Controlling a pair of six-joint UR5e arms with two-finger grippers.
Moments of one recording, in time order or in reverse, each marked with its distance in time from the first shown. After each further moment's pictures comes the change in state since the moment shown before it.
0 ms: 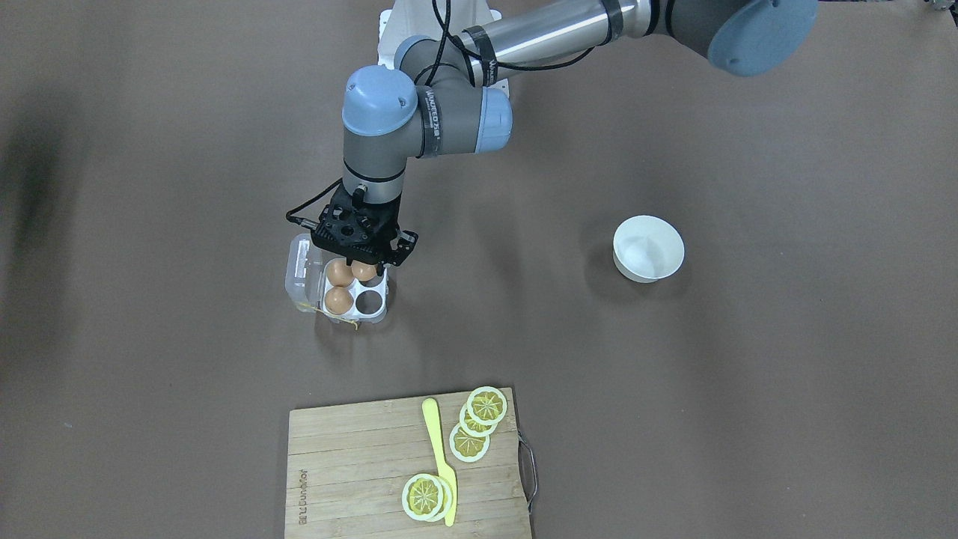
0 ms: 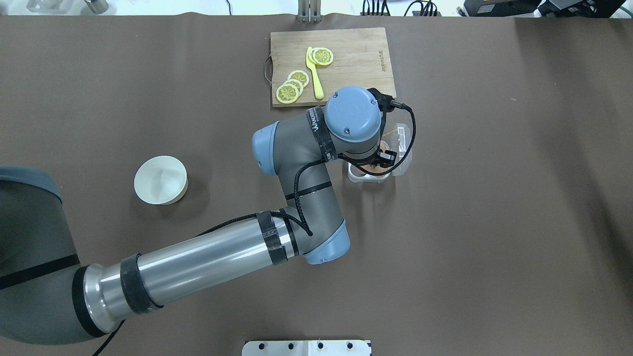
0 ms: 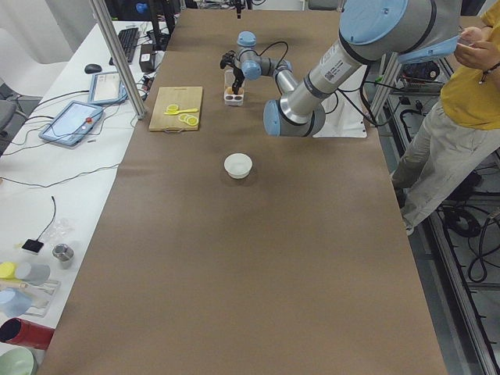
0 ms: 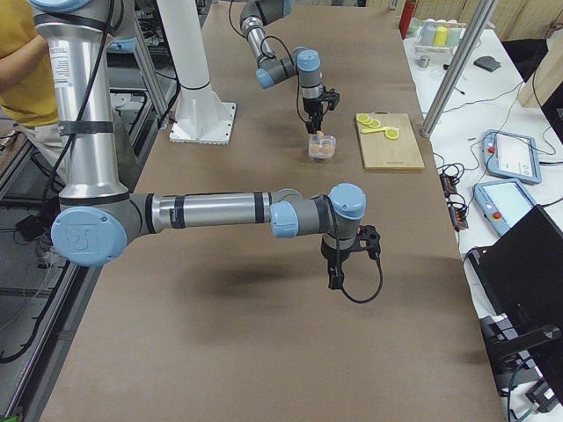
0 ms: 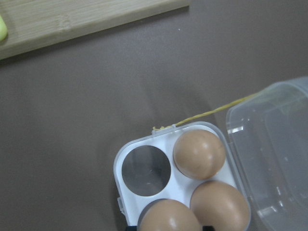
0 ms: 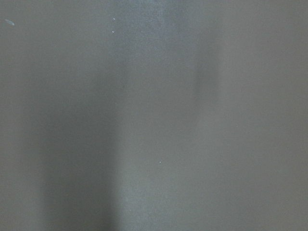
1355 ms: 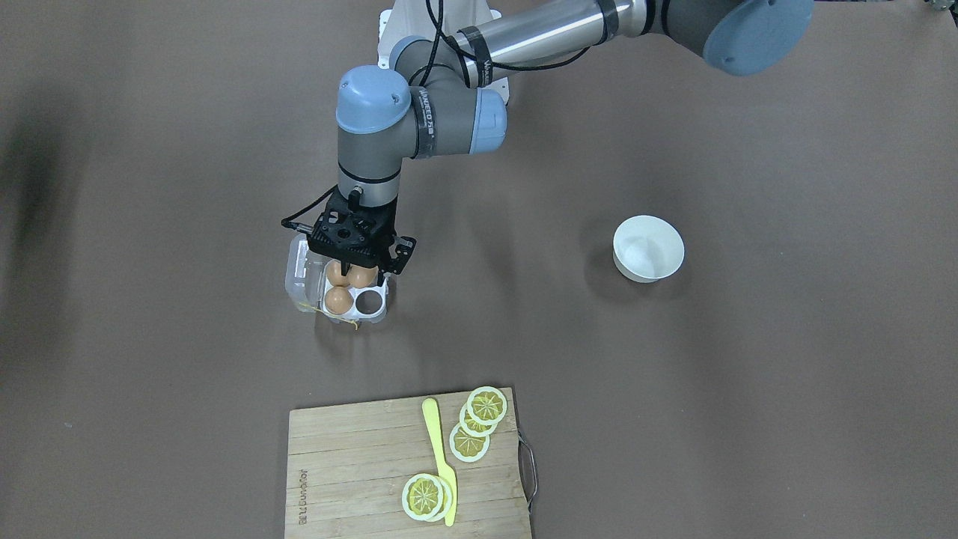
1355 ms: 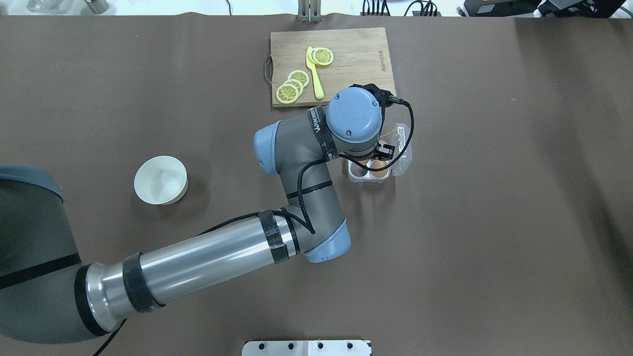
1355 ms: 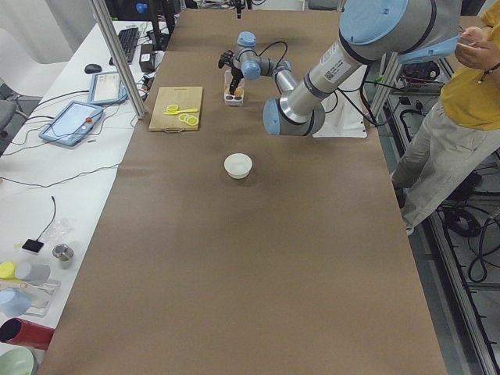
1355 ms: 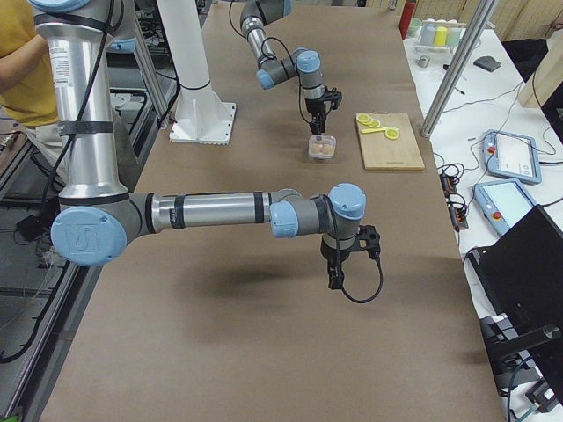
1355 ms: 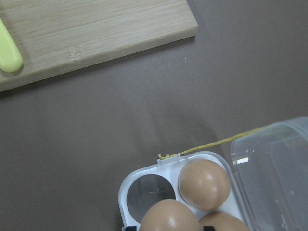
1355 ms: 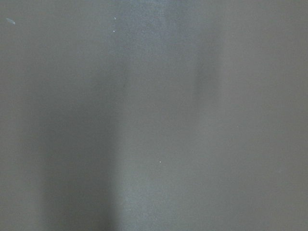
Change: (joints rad) left arm -0.001 -0.003 0.012 -0.012 0.054 -0.030; right arm 0.000 -0.001 0.001 0.000 0.000 -0.007
